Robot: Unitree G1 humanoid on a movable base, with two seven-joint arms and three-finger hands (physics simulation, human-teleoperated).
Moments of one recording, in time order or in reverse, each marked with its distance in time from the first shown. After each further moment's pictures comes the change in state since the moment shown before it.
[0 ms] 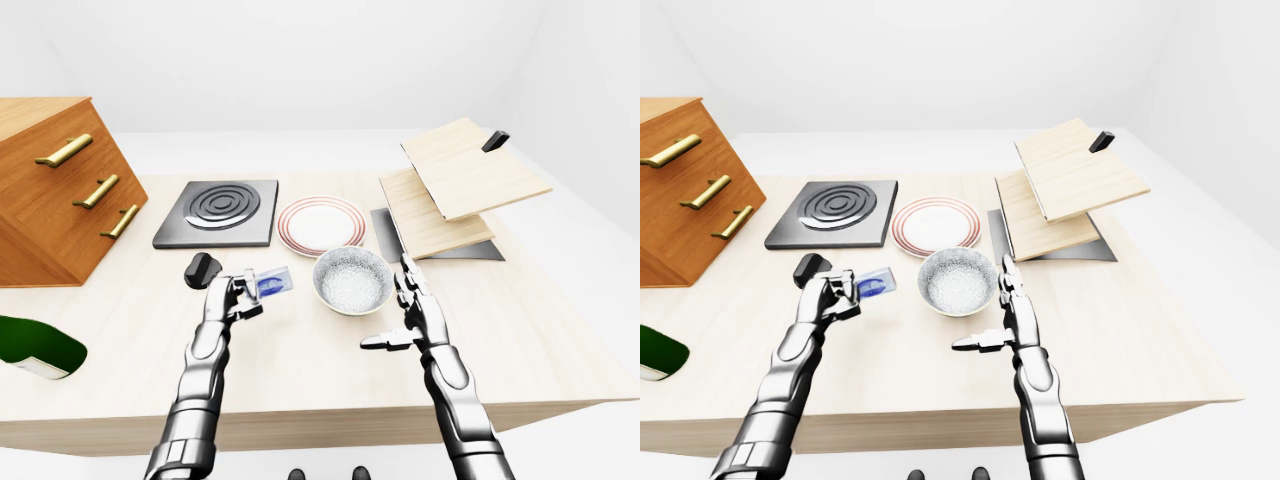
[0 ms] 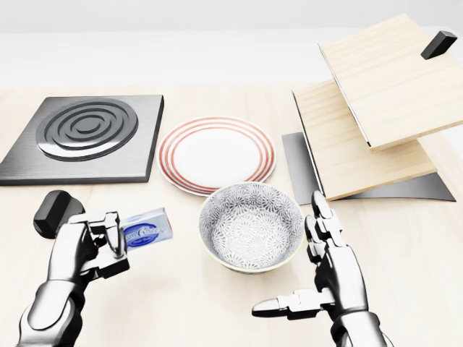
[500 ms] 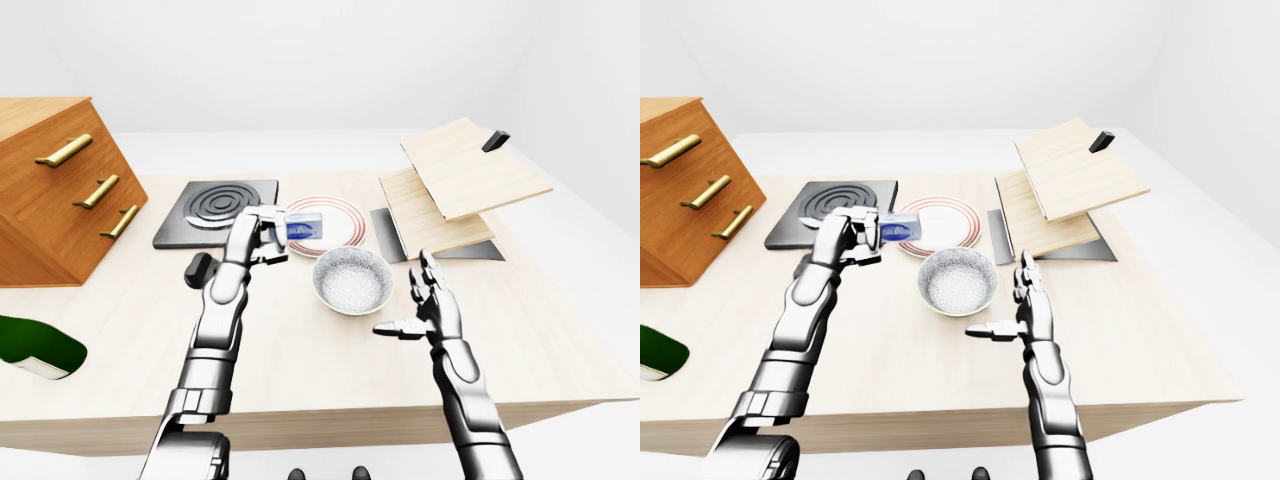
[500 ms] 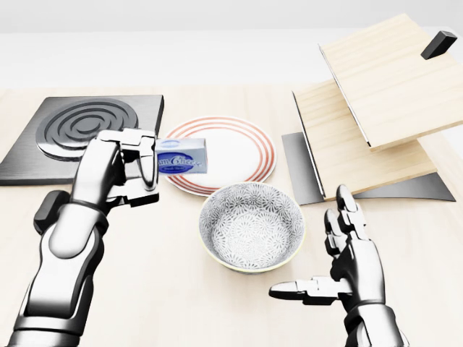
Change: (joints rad) left arm -0.253 -0.007 -0.064 -0.135 0.121 0.000 -0.030; right arm -0.039 -0.018 -0.065 0.036 0.092 -0.008 -0.032
